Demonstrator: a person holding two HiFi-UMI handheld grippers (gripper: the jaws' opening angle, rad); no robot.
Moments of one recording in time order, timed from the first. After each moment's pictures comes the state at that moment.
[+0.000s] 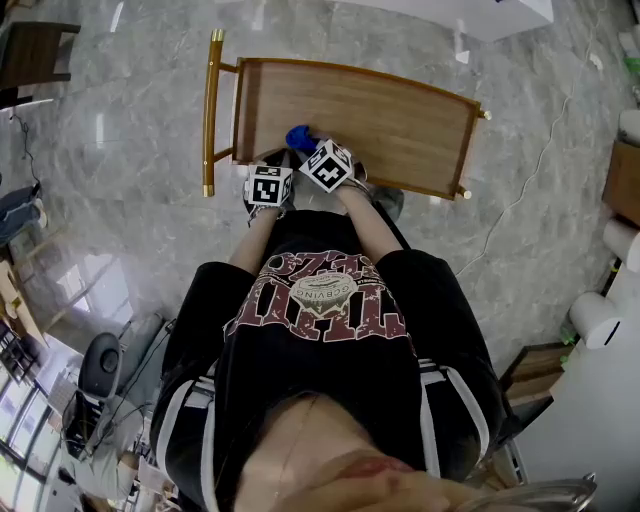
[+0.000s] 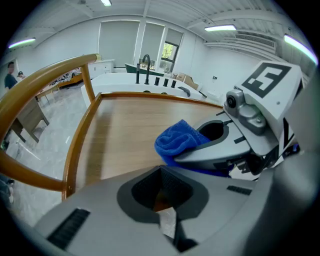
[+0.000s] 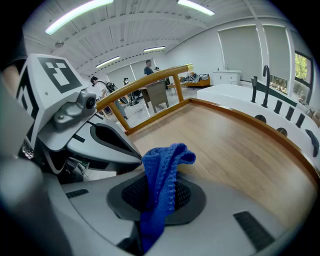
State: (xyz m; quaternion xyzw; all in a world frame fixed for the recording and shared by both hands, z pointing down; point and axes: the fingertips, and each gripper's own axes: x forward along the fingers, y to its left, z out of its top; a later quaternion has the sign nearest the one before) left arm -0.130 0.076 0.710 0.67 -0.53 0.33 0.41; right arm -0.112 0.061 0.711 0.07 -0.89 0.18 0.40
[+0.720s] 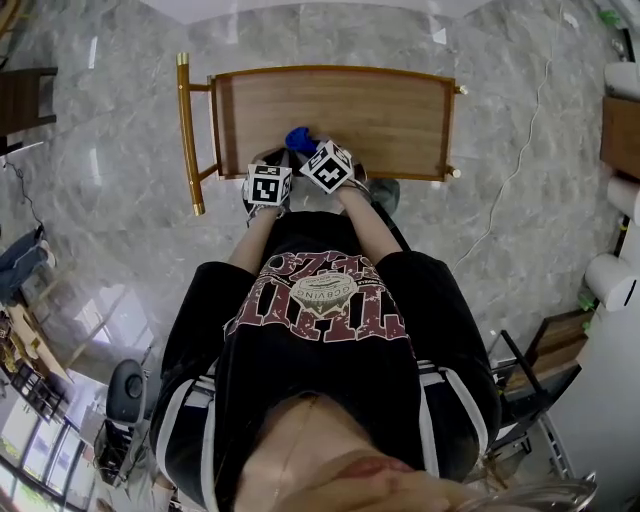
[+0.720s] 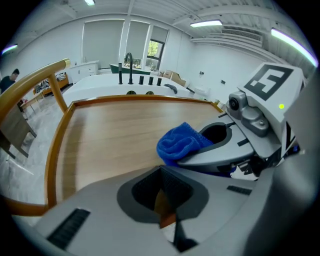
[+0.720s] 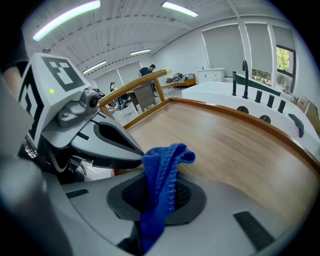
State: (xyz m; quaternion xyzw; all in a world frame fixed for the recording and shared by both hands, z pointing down) left arm -0.086 0.052 0.714 0.71 -0.47 0.35 0.39; right arm -0.064 0.045 0.713 0.13 -0.88 0.22 0.40
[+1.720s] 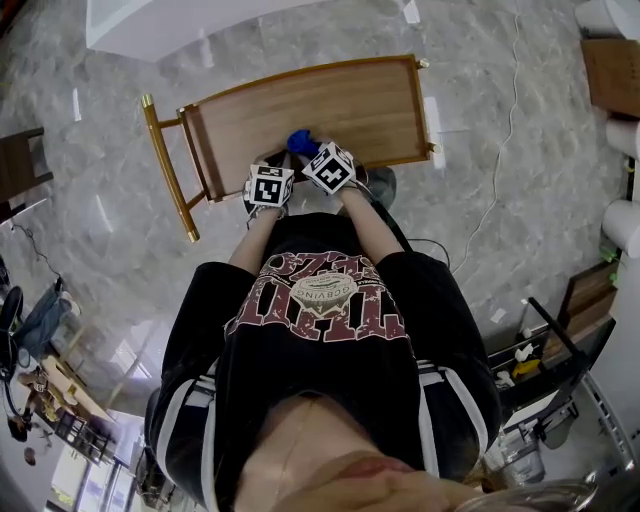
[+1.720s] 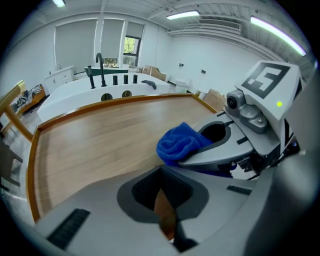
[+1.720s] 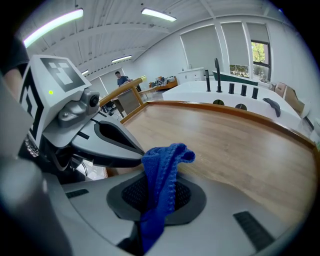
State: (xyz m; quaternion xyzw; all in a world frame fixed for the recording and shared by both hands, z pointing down) left arm -0.013 0.036 0.713 0.76 -0.39 0.40 0.34; right arm 0.011 0.035 0.713 0.22 -0.86 0.27 0.38
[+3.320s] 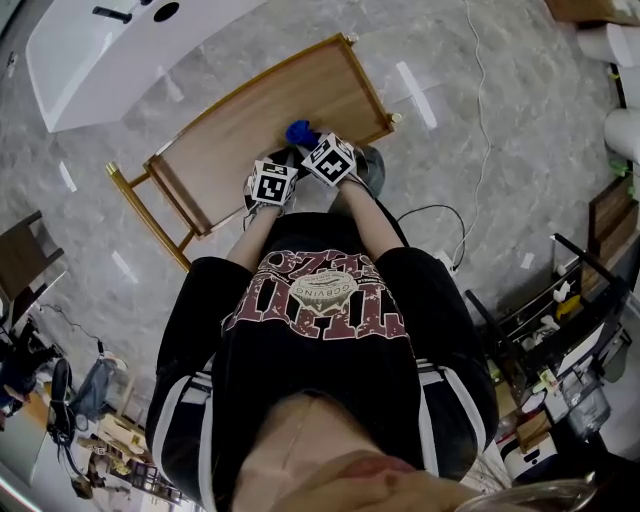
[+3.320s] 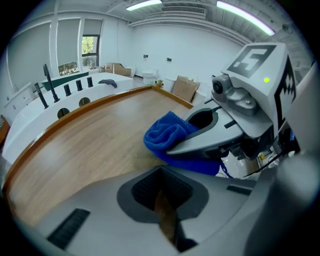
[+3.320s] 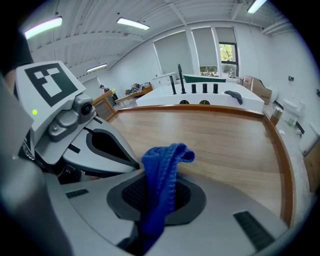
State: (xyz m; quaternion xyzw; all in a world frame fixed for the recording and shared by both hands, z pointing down) left arm 0.109 0.034 0.721 0.83 -0.23 0.44 0.26; right arm 0.127 0.021 0.714 0.35 -0.81 0.31 0.35
